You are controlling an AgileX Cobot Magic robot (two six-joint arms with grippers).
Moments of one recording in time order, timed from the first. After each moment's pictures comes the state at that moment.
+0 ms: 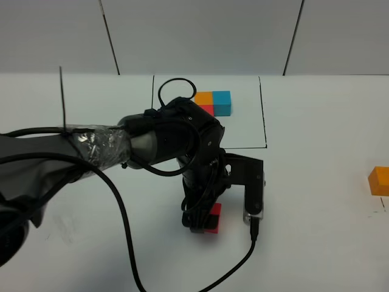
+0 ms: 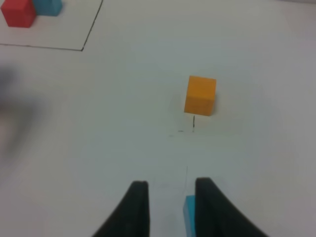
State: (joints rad) left arm -0.79 2.11 -1.52 0.06 0.78 0.88; right arm 0.17 0.01 -0.50 -0.13 1.07 0.09
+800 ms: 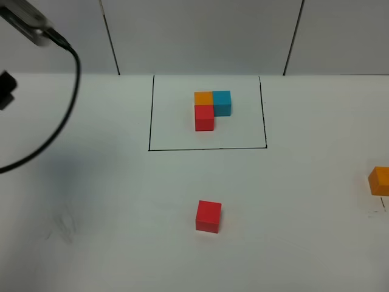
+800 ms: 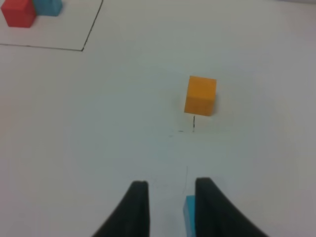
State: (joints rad) left arm -0.24 1.47 -1.52 0.39 1.19 0.30; right arm 0.17 0.01 -0.50 -0.13 1.07 0.09
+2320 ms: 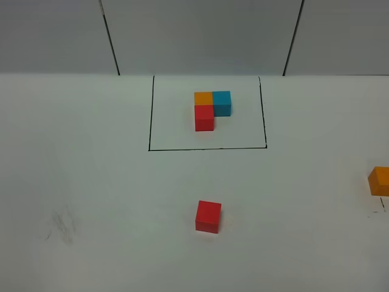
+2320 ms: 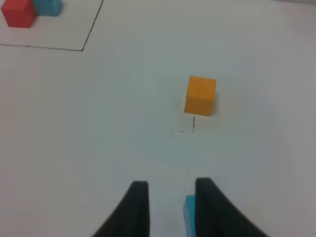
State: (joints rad) left arm -0.02 0.01 -0.66 0.12 1.19 -0.15; right arm 0.17 0.01 -0.50 -0.13 1.07 0.09
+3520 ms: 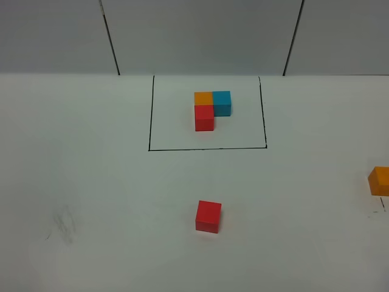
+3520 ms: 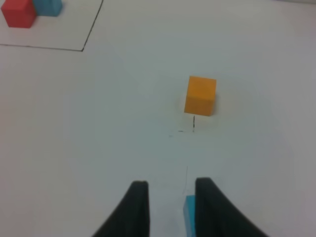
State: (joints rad) left arm -0.02 -0.01 -0.51 0.06 1.08 -0.10; right arm 0.17 0.01 -0.50 -0.13 1.07 0.09
